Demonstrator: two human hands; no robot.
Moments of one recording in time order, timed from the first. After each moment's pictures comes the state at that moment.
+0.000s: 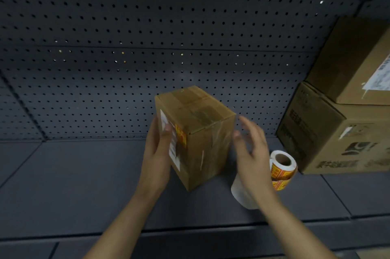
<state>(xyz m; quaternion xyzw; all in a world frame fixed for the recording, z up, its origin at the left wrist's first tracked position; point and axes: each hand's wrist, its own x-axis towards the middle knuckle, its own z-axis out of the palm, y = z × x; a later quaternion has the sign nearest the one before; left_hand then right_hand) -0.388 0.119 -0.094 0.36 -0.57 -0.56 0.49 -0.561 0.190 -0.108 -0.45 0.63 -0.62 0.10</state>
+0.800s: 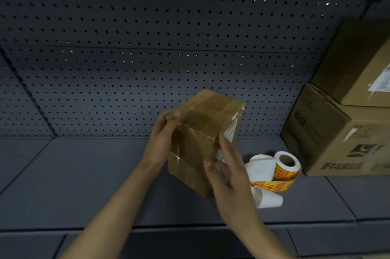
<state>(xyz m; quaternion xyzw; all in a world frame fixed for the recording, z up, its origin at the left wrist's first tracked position) -0.388 0.084 -0.080 0.36 -0.61 -0.56 0.43 -0.497 0.218 -0.117 -0.50 0.59 -0.59 0.22</state>
